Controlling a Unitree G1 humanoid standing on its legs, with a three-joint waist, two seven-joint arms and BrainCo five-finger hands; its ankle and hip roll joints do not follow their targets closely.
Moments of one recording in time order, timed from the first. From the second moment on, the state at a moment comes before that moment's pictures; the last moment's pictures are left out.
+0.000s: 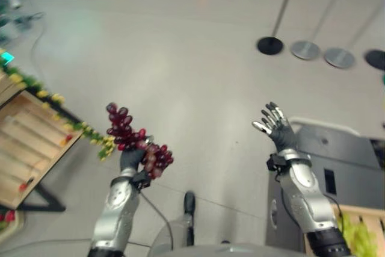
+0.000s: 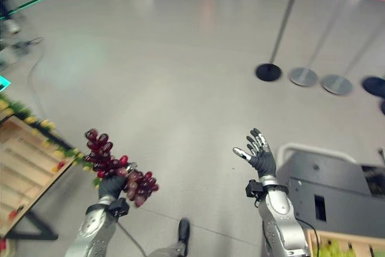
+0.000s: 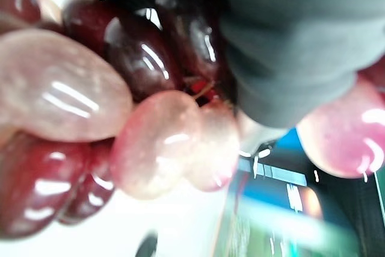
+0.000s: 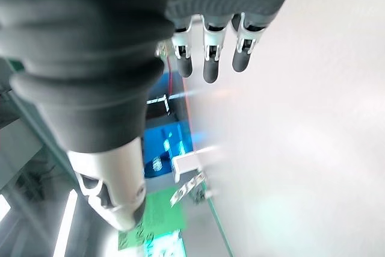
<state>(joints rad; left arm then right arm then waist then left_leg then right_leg) 0.19 0.22 0.00 -0.01 -0.47 0.00 0.16 0.03 -0.26 0.04 -0.07 0.41 -0.04 -0.12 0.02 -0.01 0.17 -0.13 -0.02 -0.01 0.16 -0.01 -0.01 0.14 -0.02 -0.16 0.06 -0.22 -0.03</state>
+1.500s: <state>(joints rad) 0.25 0.18 0.07 -0.08 -0.46 0.00 0.12 0.17 -0.28 -0.05 0.04 0.38 -0.03 -0.10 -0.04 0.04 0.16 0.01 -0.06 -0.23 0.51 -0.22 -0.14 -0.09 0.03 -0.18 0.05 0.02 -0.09</state>
